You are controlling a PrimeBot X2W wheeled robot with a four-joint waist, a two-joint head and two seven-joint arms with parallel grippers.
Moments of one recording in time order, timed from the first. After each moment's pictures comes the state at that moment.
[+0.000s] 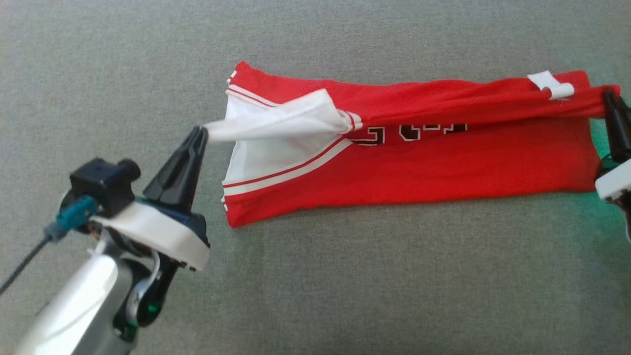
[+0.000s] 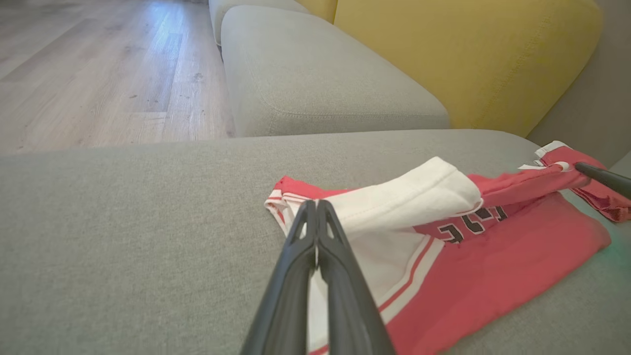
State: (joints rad) left arm -0.36 0.52 -0.56 -0.16 -0.71 0.15 0.15; right arm -0.58 -0.67 0.60 0.63 1.07 0.12 -0.25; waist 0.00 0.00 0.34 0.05
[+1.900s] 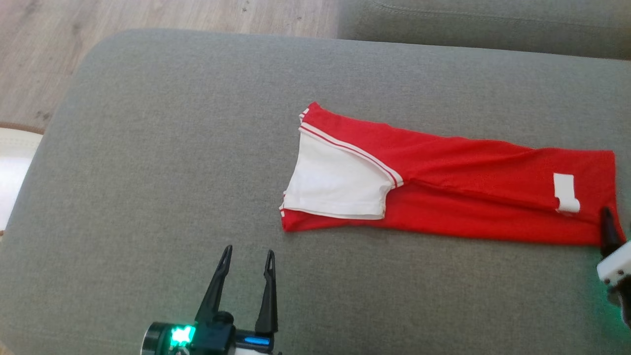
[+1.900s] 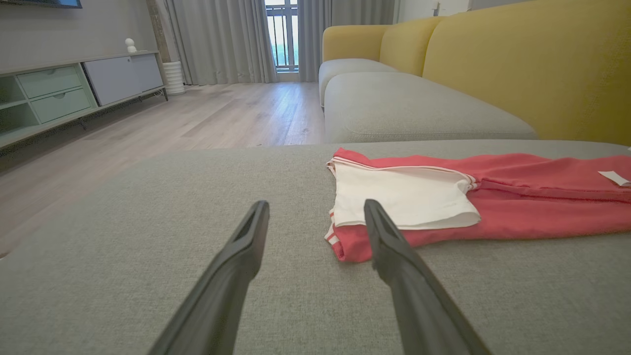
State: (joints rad) left arm 0.01 0.22 -0.66 0.05 -0.31 0.42 -0.25; right arm -0.39 -0.48 0.28 0.98 0.94 0.12 -0.14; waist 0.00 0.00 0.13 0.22
